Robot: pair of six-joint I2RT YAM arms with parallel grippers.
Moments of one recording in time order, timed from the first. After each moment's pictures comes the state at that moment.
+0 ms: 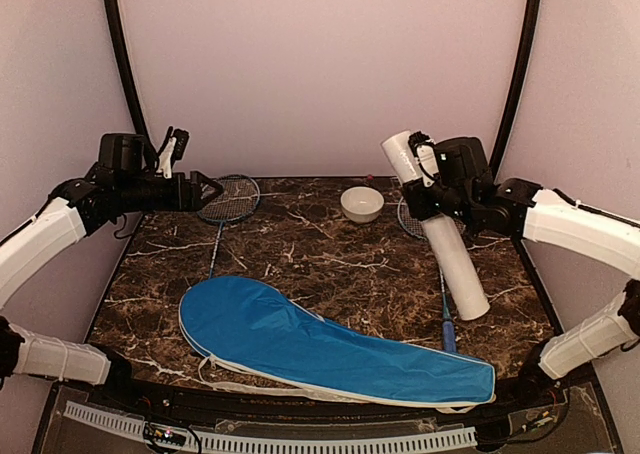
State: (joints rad) left arm -0.33 1.13 1.06 -0.41 0.34 -0.25; right arm 0.77 1.33 1.13 -0.30 0.47 0.01
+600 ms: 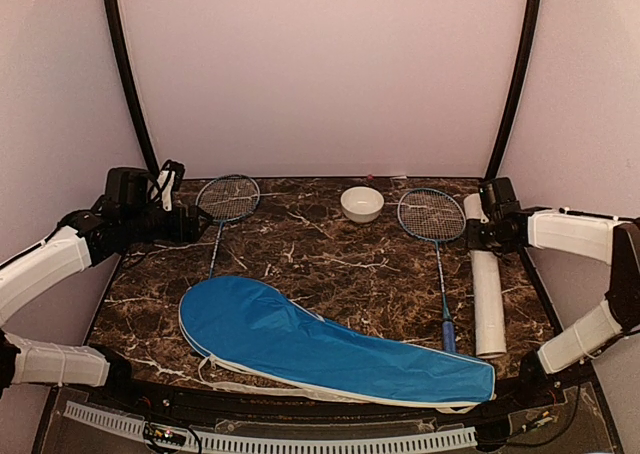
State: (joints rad) left arm -0.33 1.07 0.81 -0.31 0.11 -0.17; right arm 0.25 1.39 0.83 -0.30 0.34 0.30
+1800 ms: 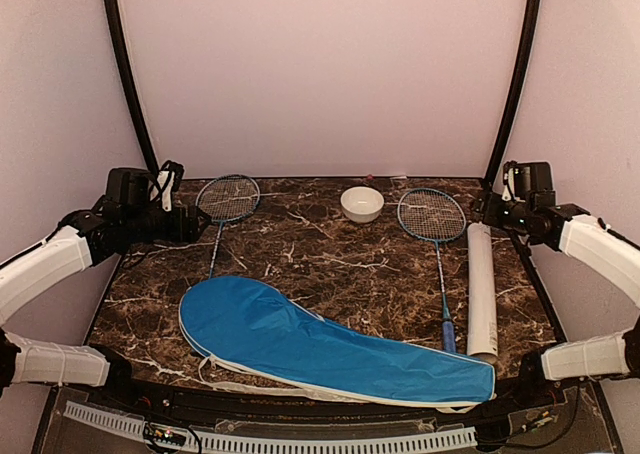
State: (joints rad) left arm -0.33 1.07 0.81 -0.31 0.06 -0.16; right arm 0.16 1.15 0.83 -0.31 0.14 0.35
